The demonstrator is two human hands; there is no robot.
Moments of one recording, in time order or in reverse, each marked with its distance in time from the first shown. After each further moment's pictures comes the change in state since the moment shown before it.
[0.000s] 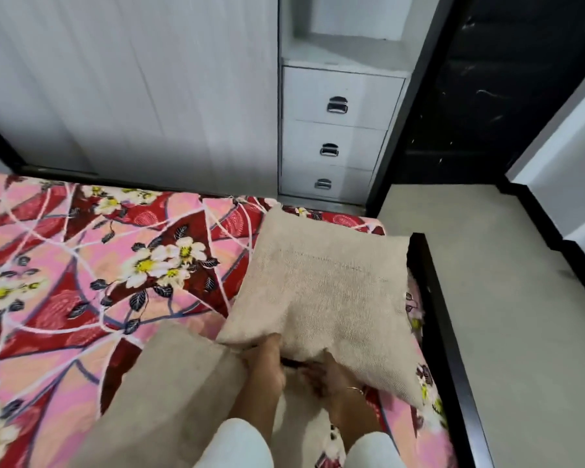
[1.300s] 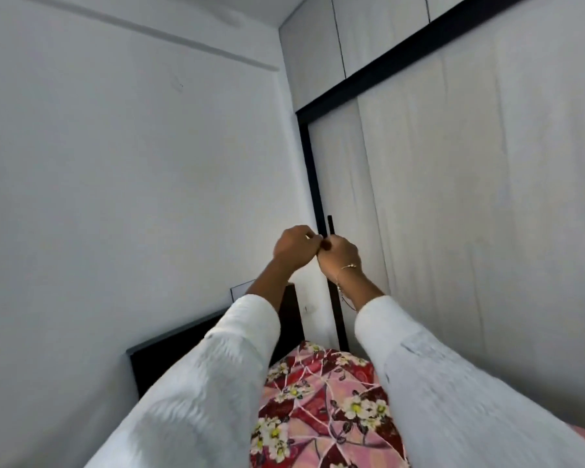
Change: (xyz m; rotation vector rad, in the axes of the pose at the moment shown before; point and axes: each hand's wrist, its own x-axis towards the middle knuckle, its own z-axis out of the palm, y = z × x) left_hand -0.571 0.494 -0.539 0.978 0.732 1.561; right_hand -0.688 0.057 0.570 -0.596 -0.613 -1.468
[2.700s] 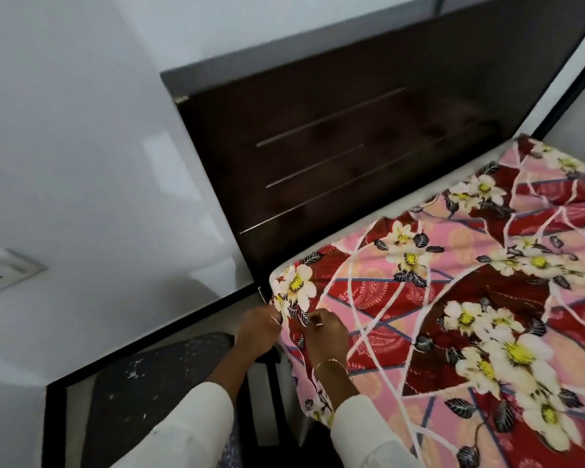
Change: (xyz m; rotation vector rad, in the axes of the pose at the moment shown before) left_hand -0.043 -1.020 0.217 0.019 -0.561 -0.903; right_hand -0.024 0.389 0.935 -0.262 -0.626 0.594
